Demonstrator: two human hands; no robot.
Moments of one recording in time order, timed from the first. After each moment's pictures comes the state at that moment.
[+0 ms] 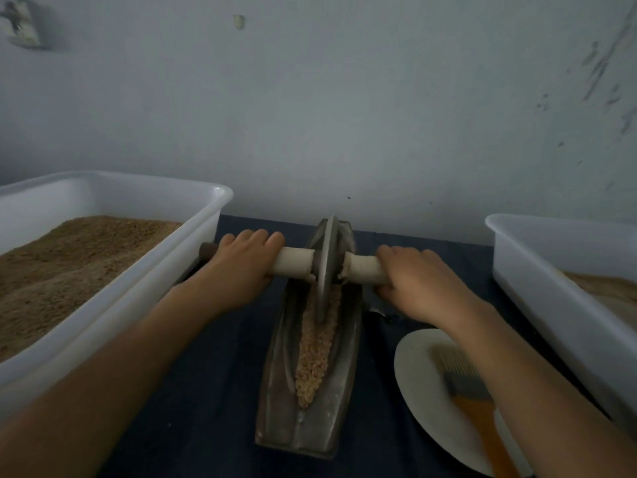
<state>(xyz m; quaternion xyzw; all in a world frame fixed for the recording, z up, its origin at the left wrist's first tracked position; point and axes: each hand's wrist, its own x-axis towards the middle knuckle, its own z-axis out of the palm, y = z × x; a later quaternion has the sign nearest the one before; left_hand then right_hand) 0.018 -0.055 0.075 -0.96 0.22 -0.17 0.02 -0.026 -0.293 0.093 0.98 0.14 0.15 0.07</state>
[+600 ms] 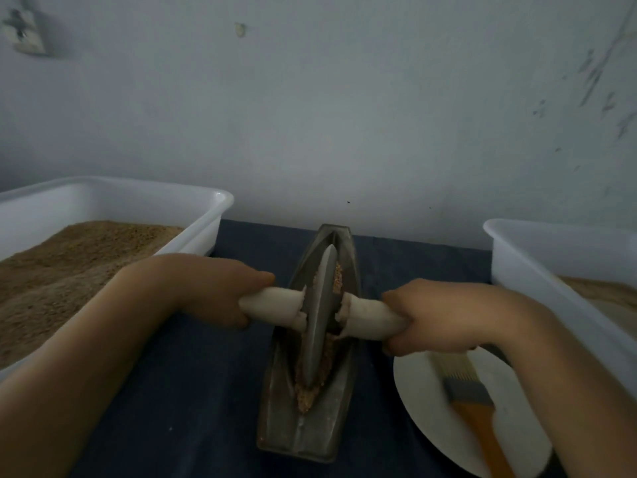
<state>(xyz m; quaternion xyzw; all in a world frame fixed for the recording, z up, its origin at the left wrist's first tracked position) -0.025 -0.044 0.128 -0.94 0.27 0.19 0.02 -0.073 -0.284 0.137 0.97 0.16 -0.19 0.00</state>
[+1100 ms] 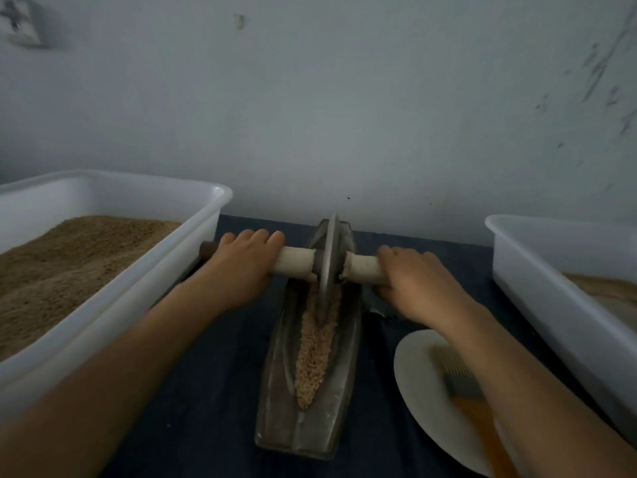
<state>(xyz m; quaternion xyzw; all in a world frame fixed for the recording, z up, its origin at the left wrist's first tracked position) 0.011 -0.060 0.082 -0.96 0.21 -0.16 0.03 -0.021 -0.293 0.087 0.98 0.13 0.16 0.07</state>
